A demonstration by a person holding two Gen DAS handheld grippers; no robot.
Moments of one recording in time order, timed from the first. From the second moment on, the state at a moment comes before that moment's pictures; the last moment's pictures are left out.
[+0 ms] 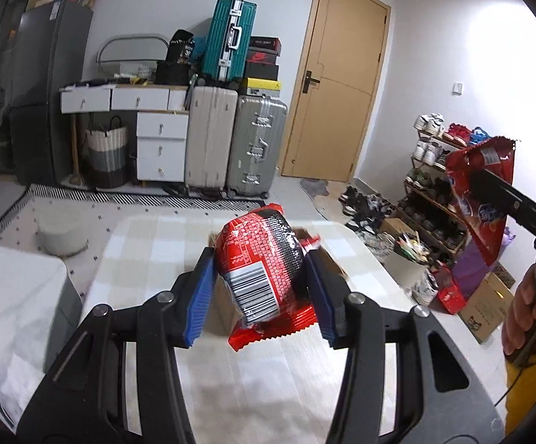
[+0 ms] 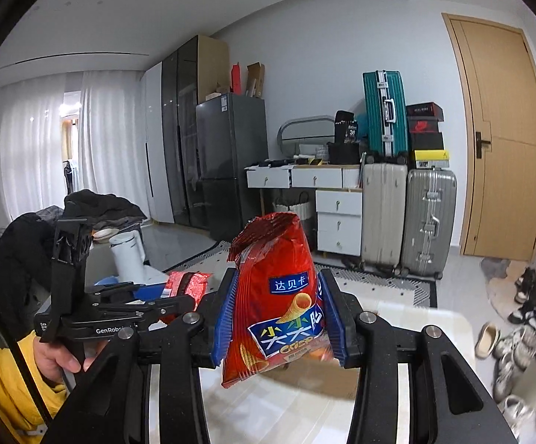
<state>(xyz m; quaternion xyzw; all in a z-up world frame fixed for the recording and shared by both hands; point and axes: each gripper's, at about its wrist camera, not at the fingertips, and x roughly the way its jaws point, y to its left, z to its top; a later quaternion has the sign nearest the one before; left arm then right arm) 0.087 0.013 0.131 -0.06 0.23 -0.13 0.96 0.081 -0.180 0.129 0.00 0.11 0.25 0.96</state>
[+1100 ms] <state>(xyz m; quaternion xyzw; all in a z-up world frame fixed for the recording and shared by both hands) 0.414 -0.051 0.014 -0.06 0.36 -0.16 0.92 0.347 -0.189 -0.030 0.02 0.28 0.21 0.94</state>
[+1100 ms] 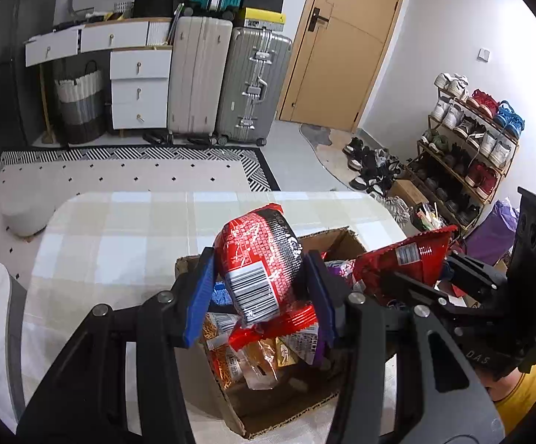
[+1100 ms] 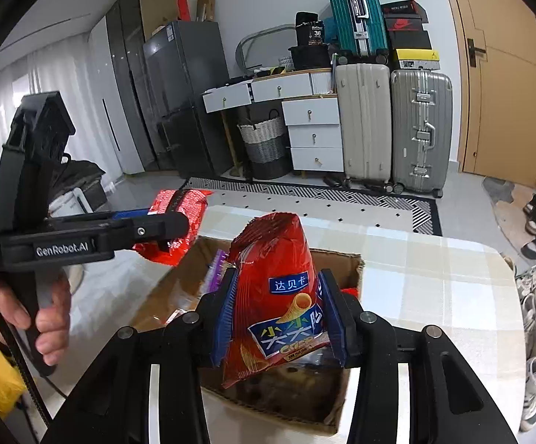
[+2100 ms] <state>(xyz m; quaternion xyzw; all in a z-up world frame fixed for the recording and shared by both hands) 0.406 -0.053 -0.004 -0.06 0.36 -0.17 0.92 0.318 -0.185 -0.013 0.00 0.22 0.21 0.95</state>
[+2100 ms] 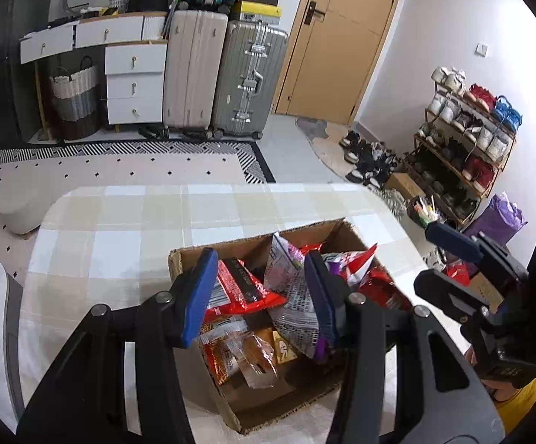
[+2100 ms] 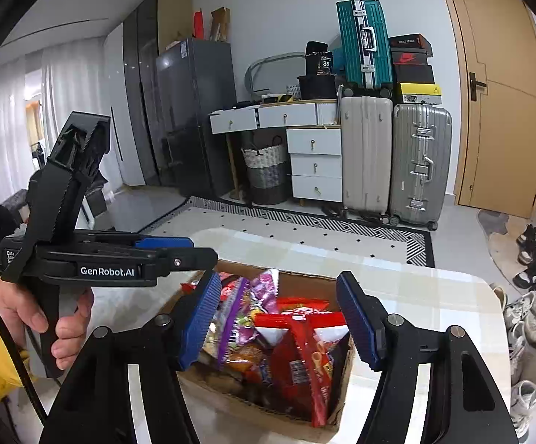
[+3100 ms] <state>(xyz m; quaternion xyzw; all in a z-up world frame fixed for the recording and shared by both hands) 0.111 -0.030 0.187 -0.05 0.16 -0.12 0.98 0.089 -0.171 0.147 0.00 0.06 0.23 0.97</state>
